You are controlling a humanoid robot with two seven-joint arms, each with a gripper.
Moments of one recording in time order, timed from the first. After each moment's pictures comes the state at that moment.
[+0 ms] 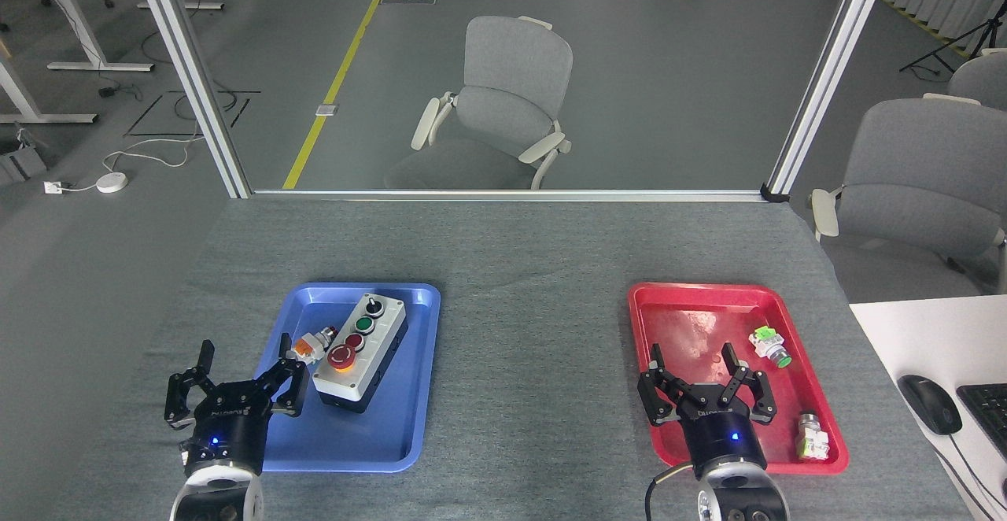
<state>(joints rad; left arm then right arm) -0.13 0.14 0.02 -1.37 -1.40 0.12 0.22 -0.12 0.03 0.00 -1.39 1.50 -0.02 -0.02</state>
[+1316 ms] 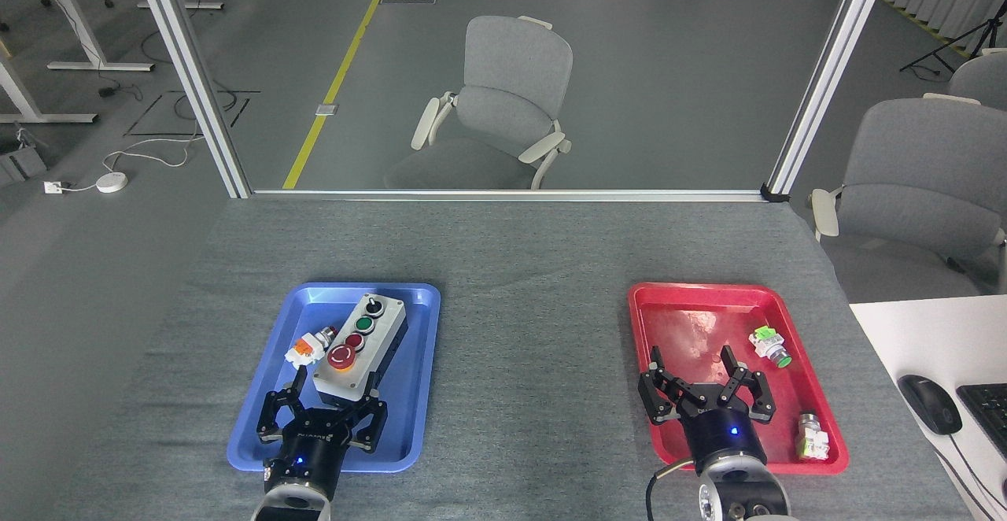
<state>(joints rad) -0.19 0.10 -0.19 -1.13 -1.44 0.11 0.29 -0.14 0.02 0.00 -1.37 1.50 -0.02 0.04</state>
